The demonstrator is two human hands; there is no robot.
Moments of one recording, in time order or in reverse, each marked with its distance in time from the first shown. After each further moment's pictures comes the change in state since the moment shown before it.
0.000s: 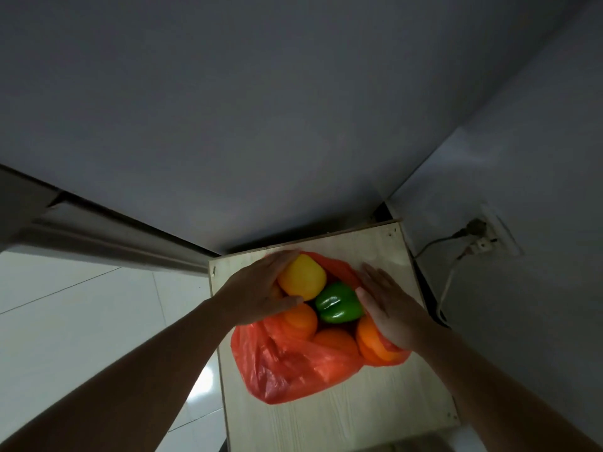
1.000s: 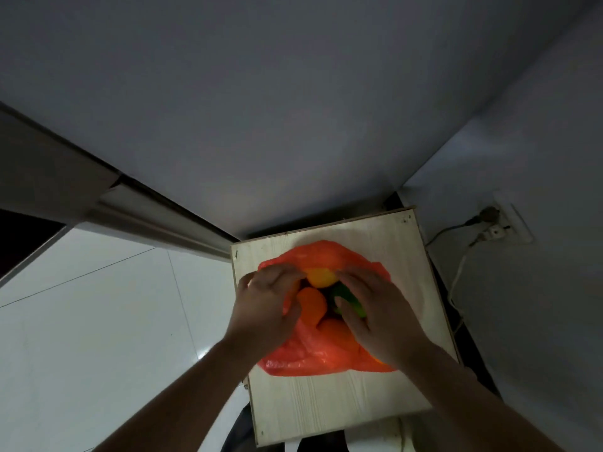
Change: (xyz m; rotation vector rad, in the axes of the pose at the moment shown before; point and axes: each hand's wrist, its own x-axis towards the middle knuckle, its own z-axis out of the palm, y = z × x) left_hand -0.073 0.043 0.009 0.075 0.339 -0.155; right_hand -0.040 -0.073 0.018 -0.094 0.374 -0.313
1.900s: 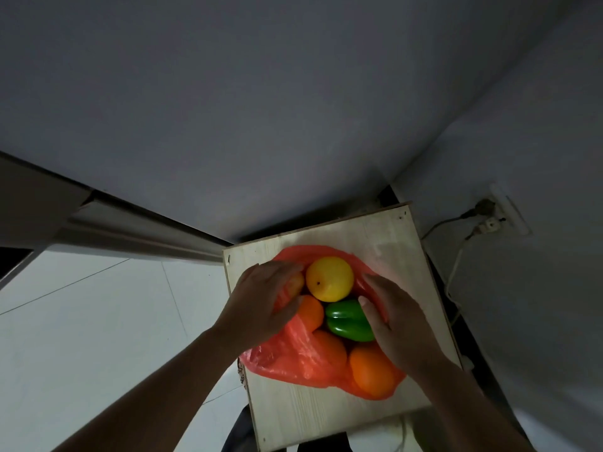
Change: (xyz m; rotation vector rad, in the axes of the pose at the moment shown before) left_hand 0.027 -0.026 0.006 -0.083 -0.126 0.168; right_hand -0.019 0.028 0.012 0.264 0.019 0.291
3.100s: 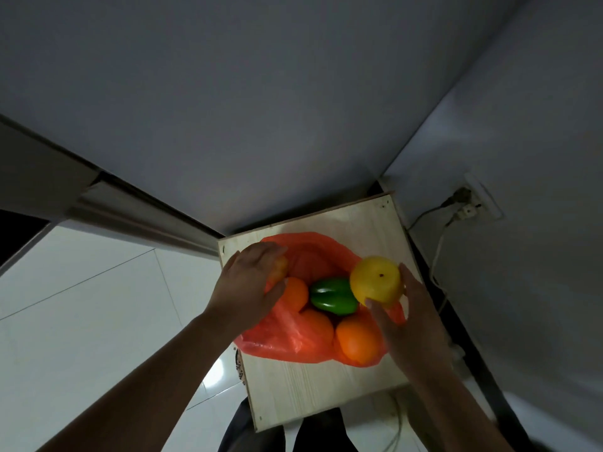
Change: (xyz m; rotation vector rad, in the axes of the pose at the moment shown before) left_hand -0.015 0.032 -0.022 0.138 -0.001 -0.129; right_hand -0.057 -0.018 -0.020 0.135 0.267 0.277
